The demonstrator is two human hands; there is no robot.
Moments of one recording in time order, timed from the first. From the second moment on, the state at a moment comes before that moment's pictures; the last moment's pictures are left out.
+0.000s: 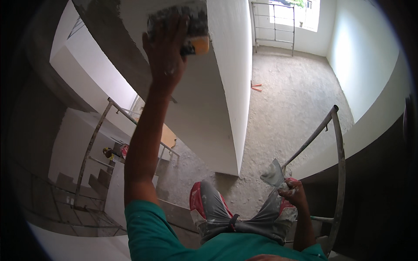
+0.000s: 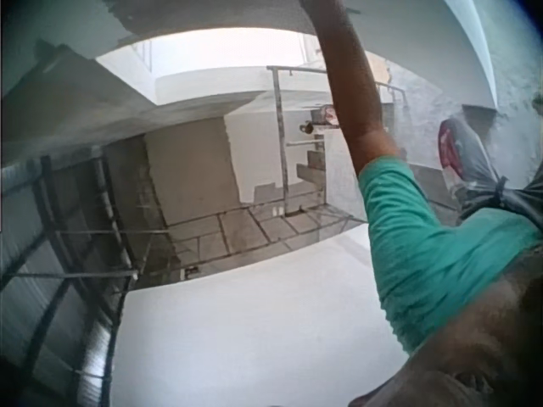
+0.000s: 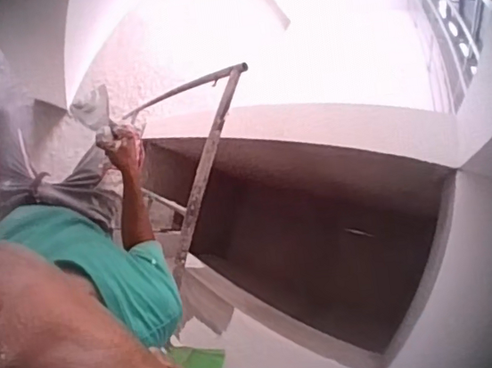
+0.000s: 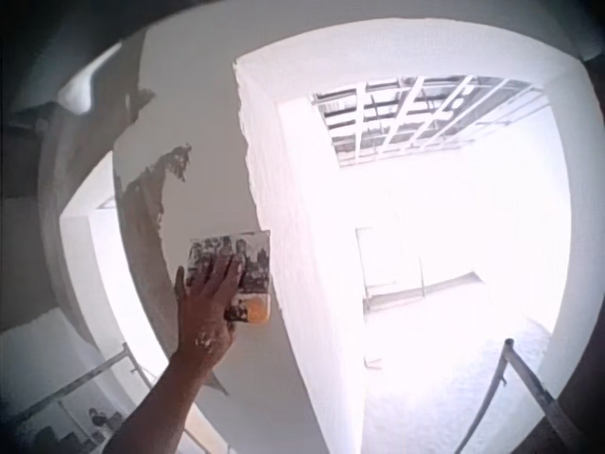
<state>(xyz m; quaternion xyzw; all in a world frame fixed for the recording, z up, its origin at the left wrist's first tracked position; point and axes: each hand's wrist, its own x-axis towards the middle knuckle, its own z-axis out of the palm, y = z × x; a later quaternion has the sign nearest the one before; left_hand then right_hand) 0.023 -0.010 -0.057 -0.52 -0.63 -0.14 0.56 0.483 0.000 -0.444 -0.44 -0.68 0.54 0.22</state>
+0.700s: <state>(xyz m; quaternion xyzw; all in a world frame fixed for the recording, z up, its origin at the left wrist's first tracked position) -0.014 -0.031 0.005 -0.56 -0.51 -0.31 0.57 0.485 -0.005 -0.391 -0.44 -0.65 0.59 0.21</state>
